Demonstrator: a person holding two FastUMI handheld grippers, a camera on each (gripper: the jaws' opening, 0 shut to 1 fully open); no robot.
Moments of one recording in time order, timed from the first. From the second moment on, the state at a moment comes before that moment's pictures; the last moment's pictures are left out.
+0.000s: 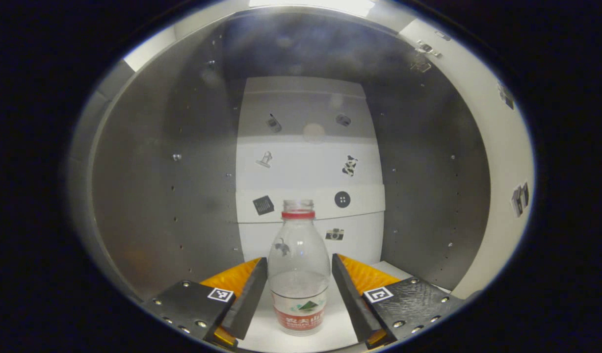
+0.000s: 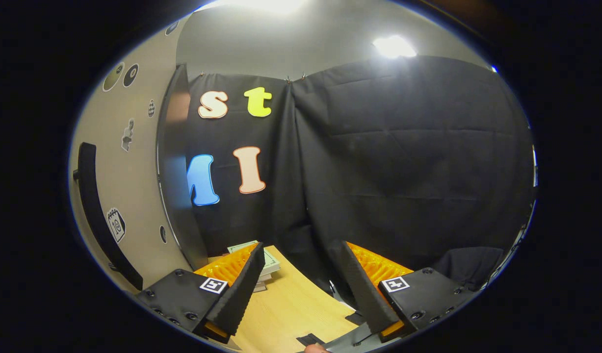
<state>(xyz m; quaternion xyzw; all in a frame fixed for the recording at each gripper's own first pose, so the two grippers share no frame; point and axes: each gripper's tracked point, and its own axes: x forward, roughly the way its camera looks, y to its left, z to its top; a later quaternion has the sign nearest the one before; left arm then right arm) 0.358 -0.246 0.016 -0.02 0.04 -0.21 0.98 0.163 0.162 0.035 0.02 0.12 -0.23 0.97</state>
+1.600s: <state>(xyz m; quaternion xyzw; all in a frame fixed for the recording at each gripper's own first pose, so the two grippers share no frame) 0.156 -0.074 0.019 -0.03 0.00 -0.07 1.00 0.224 0.182 0.011 0.04 0.14 -0.02 0.99</state>
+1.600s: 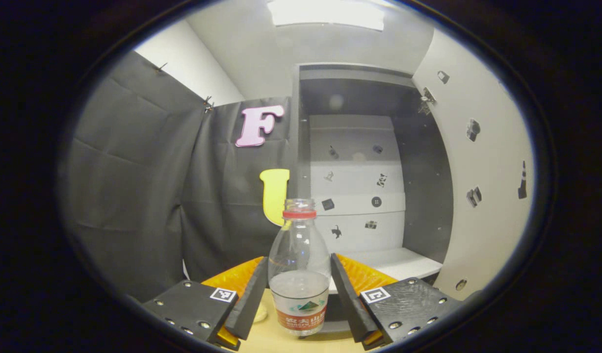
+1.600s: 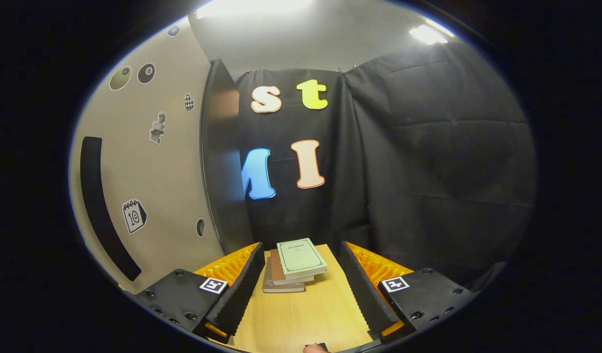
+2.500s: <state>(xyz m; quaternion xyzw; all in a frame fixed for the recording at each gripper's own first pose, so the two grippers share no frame) 0.027 -0.019 -0.157 -0.07 0.07 -0.03 0.99 0.221 0.202 0.001 0.02 0.13 0.02 0.99</state>
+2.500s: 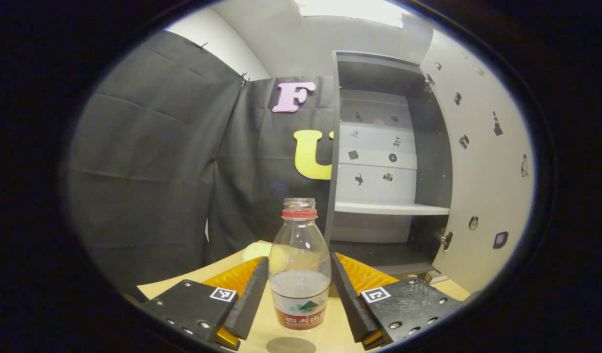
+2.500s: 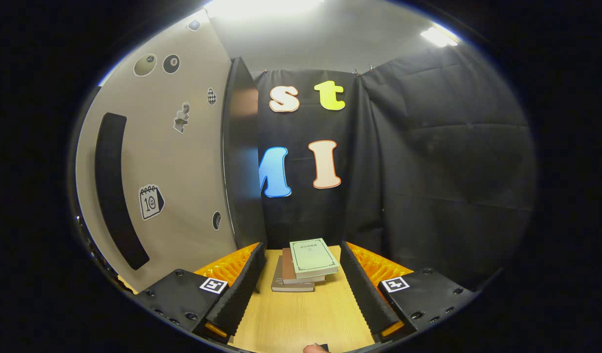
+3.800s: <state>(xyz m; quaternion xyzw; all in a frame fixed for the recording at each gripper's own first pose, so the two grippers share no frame) -0.011 -0.028 -0.277 -0.03 0.13 0.02 0.99 0.236 0.203 -0.011 0.01 0.16 0.02 0.99</state>
